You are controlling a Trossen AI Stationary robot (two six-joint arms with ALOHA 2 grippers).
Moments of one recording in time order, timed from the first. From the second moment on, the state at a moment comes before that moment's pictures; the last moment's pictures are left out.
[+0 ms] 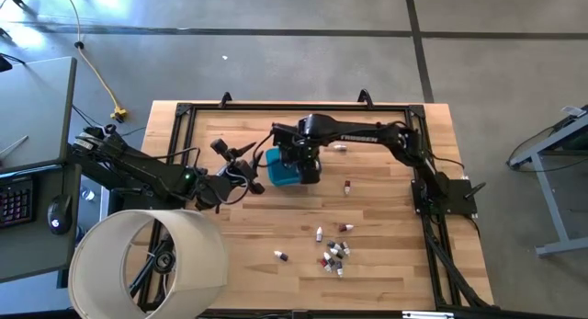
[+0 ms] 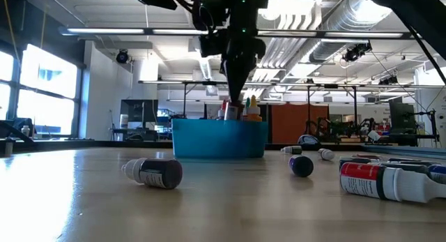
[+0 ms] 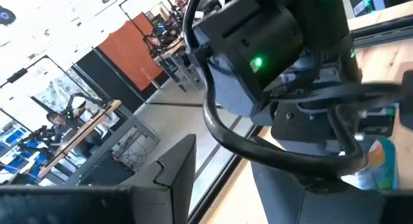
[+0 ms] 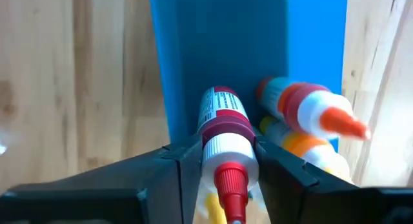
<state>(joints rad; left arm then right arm) -0.36 1.19 0.88 0.02 -1.27 0.28 -0.18 2.17 2.04 -1.25 0.02 -0.28</state>
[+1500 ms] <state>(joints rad) -0.36 1.19 0.88 0.00 -1.32 0.23 -0.27 1.71 1.55 -1.24 0.22 -0.03</state>
